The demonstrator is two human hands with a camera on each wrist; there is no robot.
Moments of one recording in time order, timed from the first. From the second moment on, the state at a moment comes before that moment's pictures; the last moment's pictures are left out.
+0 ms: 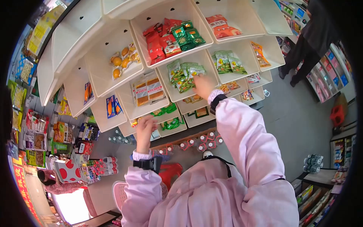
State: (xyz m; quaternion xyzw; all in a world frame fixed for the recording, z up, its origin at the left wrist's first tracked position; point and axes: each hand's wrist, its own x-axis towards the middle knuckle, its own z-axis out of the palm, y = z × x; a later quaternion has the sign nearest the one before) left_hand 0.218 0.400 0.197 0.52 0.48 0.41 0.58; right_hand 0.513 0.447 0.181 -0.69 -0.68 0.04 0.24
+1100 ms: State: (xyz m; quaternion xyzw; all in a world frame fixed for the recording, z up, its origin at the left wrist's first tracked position) left_hand 0.194 0.319 0.170 0.29 0.24 0.41 0.83; right_hand 0.391 0.302 0.211 -0.49 -0.77 0.20 0.35
